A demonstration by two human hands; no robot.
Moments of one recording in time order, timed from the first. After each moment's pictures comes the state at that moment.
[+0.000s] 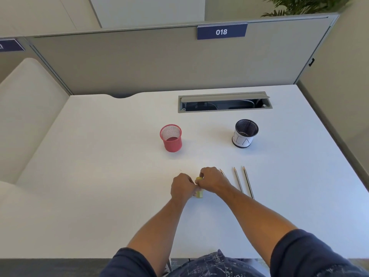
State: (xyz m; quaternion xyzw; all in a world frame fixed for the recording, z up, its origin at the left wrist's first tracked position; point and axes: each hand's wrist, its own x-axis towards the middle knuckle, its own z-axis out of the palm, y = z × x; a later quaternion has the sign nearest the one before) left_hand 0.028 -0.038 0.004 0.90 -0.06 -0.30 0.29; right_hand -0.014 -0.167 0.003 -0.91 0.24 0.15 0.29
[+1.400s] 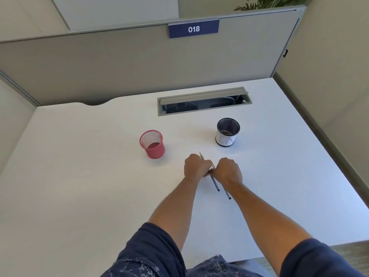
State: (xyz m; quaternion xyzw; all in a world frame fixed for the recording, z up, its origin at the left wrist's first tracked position) left_hand 0.047 -0.158 0.029 0.87 -0.08 -0.32 0.37; right_hand -0.039 -0.240 0.024 -0.85 0.44 0.06 0.27
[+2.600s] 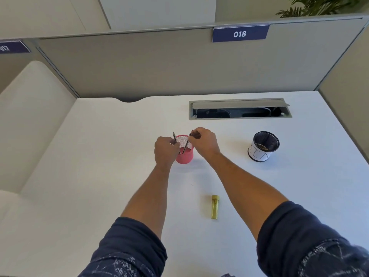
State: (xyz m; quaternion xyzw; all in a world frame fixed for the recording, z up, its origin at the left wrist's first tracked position) left_hand 0.211 -0.038 0.046 0.92 -0.05 -0.05 0.39; right_hand 0.153 -0.178 0.063 -0.83 0.25 -0.10 0.49
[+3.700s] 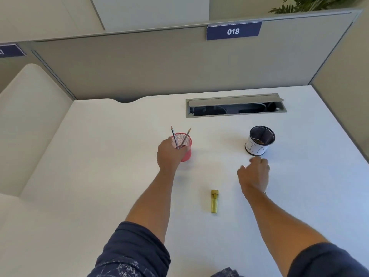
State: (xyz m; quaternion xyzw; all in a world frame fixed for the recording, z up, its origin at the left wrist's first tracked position) left_hand 0.173 -0.039 0.048 0.91 -0.05 -0.08 0.39; right_hand -0.006 -0.228 0.008 -0.79 0.54 -0.12 0.27
